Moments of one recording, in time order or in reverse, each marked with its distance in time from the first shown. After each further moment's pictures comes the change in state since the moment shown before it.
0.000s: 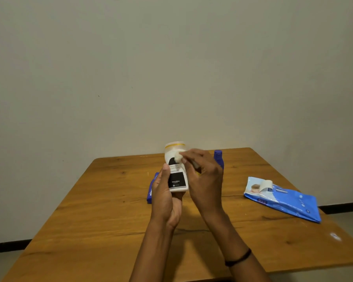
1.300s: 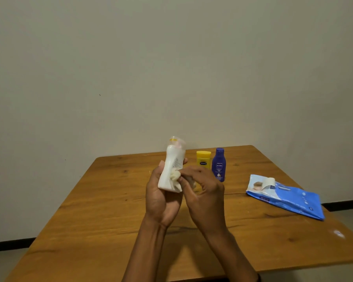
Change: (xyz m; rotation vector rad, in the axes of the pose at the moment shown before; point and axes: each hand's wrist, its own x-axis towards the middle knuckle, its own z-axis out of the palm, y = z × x) left_hand -0.006 0.022 -0.007 -0.133 -0.216 -0.238; right_hand -0.037 -0.011 -0.009 0.048 -0.089 0.012
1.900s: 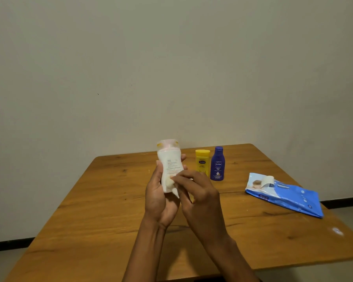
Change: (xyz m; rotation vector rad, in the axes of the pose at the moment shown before) left_hand 0.000 -0.002 -0.003 0.043 0.027 -0.024; right_hand -0.011 -0.001 -0.004 -0.207 -0.084 -0.194
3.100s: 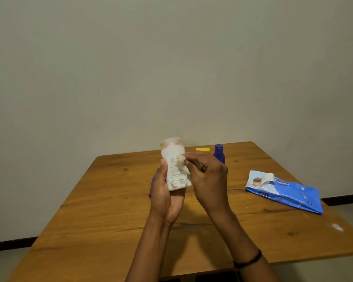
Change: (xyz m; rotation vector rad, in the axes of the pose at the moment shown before) left_hand 0.006 -0.014 0.003 0.008 -0.004 0.156; right_hand 0.038 0.014 -0.006 0.275 0.105 0.246
